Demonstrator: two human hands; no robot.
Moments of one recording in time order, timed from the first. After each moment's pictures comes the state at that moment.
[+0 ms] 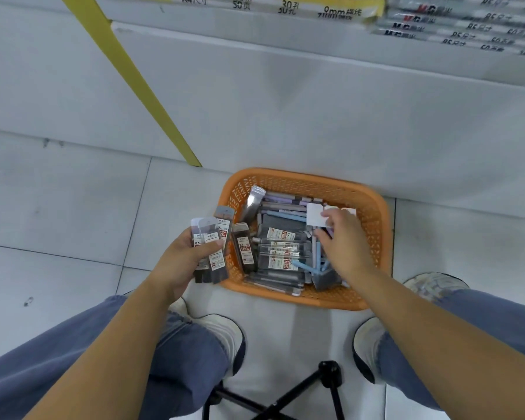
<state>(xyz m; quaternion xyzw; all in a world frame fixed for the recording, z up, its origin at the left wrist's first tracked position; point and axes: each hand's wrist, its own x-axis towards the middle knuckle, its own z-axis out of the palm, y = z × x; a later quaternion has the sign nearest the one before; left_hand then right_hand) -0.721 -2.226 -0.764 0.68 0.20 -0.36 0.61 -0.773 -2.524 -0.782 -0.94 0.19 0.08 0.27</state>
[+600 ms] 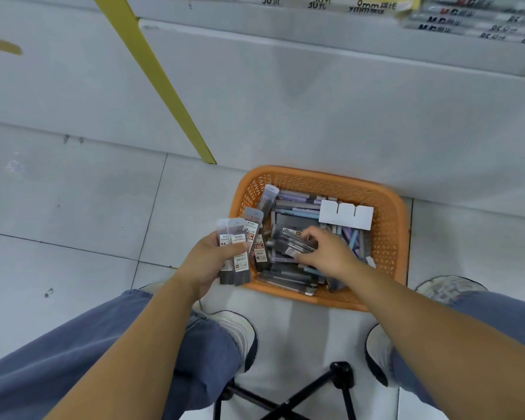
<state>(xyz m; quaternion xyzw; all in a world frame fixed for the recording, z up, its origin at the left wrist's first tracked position) -0.725 -2.239 -0.764 0.66 0.20 -0.40 0.60 -0.766 -2.493 -0.810 -0.89 0.13 0.29 0.33</state>
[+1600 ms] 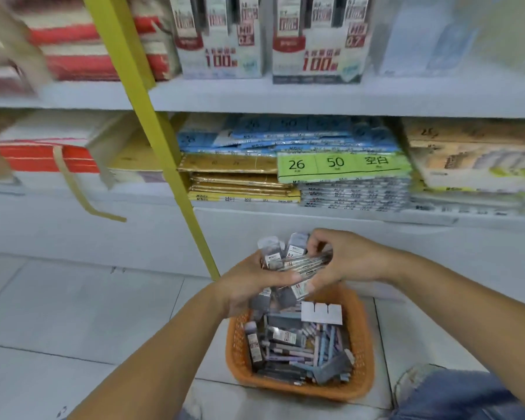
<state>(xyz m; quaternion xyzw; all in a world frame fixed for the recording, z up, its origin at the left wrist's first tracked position) -0.699 -2.327 -0.542 0.62 -0.06 -0.42 0.66 -0.739 -2.542 -0.497 -0.87 0.00 0.20 0.45</state>
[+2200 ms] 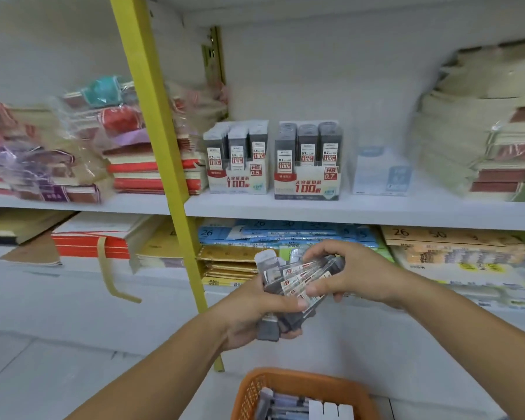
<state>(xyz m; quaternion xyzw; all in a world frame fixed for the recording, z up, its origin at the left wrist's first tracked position) -0.685 -2.336 -0.423 0.60 -0.16 -0.39 0.67 -0.734 -2.544 -0.370 -0.85 -0.04 0.03 0.52</state>
